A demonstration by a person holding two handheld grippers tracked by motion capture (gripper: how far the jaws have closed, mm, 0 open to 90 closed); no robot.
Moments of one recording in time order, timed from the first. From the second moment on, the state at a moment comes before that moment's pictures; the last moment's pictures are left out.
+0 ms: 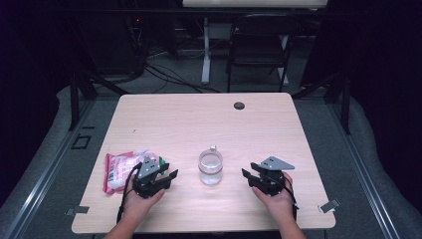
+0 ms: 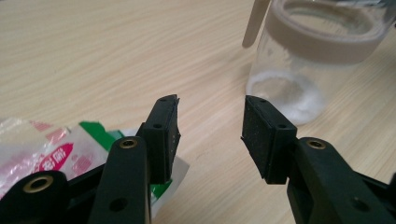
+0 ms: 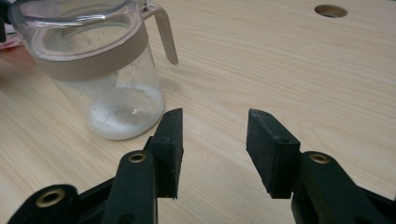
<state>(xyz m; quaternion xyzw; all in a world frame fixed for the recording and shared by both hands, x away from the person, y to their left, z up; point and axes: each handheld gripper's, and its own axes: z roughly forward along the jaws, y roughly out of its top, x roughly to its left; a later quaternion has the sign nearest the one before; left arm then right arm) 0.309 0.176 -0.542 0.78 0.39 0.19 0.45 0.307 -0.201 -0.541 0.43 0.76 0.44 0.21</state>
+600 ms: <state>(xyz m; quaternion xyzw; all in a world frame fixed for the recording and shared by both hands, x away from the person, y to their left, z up) 0.318 0.155 -0.529 0.78 0.39 0.16 0.46 0.330 -0.176 -0.536 0.40 0.77 0.46 0.18</state>
